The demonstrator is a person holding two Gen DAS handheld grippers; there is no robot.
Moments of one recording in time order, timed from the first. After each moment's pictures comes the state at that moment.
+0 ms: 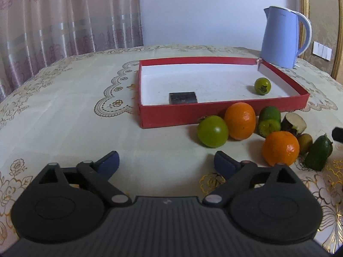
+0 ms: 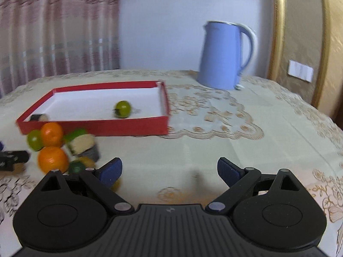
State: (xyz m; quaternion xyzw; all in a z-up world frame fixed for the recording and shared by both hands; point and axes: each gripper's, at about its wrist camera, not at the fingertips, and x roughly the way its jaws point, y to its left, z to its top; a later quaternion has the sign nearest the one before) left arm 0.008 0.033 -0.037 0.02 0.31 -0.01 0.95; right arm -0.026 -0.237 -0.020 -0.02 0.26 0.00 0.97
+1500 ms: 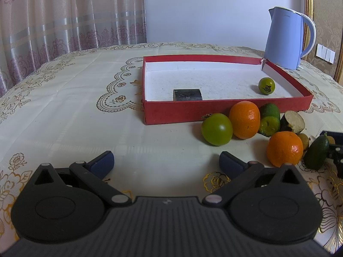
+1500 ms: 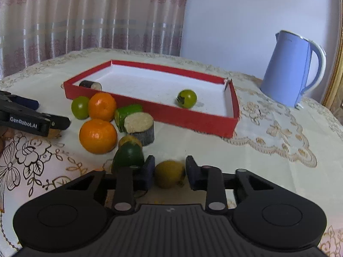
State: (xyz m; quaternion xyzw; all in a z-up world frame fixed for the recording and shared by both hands) left arm 0.010 0.034 -0.039 0.01 0.31 -0.01 0.95; right arm -0.012 -0.204 -0.036 -0.10 0.28 0.15 0.94
